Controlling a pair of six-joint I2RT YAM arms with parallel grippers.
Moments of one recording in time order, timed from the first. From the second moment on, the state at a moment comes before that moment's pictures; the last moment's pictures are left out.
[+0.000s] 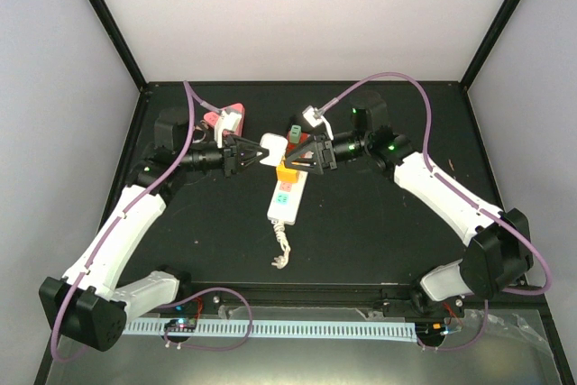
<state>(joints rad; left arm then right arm) -0.30 1.07 1.02 -0.35 0.95 -0.27 0.57 1.44 1.20 -0.16 -1.16 0.43</state>
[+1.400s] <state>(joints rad) -0.39 1.07 0.96 -0.29 0.99 -0.27 0.61 1.44 1.21 -0.15 -1.17 0.41</state>
